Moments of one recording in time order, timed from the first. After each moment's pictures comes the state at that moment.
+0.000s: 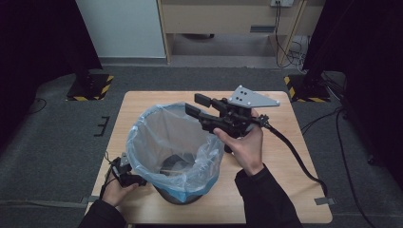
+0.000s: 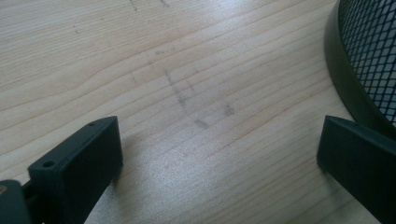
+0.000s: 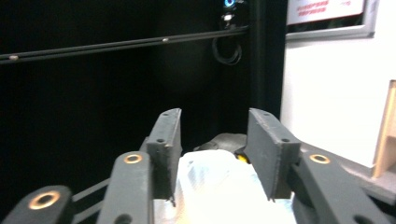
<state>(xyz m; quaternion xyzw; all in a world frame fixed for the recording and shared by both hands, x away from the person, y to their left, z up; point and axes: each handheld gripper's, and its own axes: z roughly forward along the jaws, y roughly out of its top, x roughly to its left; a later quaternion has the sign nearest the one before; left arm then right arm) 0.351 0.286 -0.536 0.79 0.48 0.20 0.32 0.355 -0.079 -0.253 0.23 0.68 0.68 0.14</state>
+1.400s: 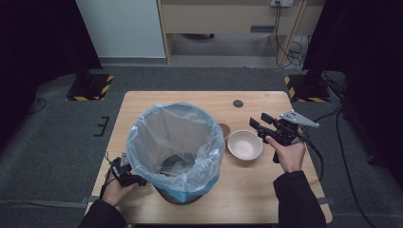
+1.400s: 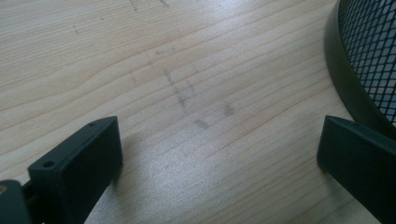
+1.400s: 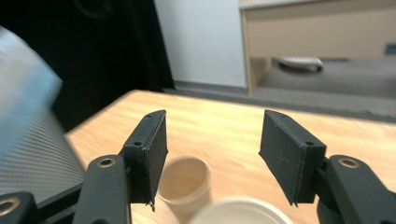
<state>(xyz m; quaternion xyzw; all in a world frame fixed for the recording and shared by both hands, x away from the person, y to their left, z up) 0.351 0.286 -0.536 0.79 0.48 0.20 0.32 0.407 -0.226 -0.388 0.44 0.66 0.56 0.22</state>
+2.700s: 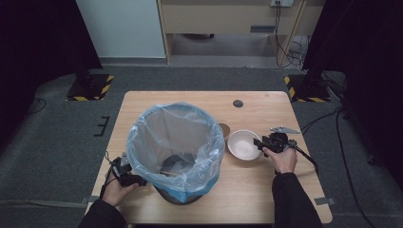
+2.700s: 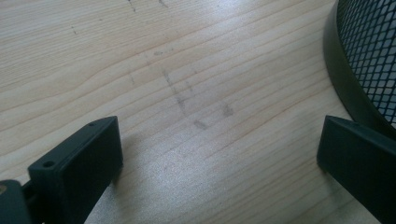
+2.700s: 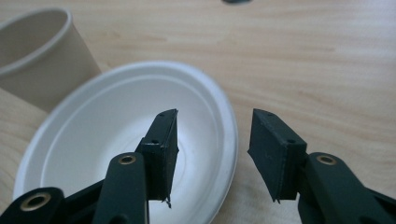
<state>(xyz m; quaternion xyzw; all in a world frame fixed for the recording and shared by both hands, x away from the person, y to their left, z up) 0.351 0.285 -0.536 0.79 0.48 0.19 0.32 0.445 -0.249 -0.504 0.54 0.72 0.41 0.18</state>
